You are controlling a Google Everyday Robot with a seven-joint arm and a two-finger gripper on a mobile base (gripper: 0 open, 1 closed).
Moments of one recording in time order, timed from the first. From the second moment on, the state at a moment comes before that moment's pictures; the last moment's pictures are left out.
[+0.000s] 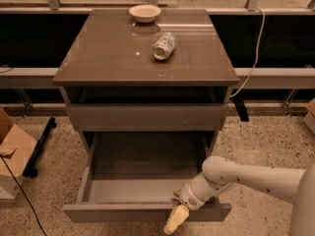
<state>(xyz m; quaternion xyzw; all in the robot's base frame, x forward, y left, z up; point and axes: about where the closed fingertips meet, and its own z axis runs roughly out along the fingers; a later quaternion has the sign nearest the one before) 0.426 -0.067 0.396 -0.50 0.80 0.33 0.09</state>
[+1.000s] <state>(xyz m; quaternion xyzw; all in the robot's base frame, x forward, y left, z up) 0.392 -0.081 0.389 -0.47 0.81 0.34 0.06</state>
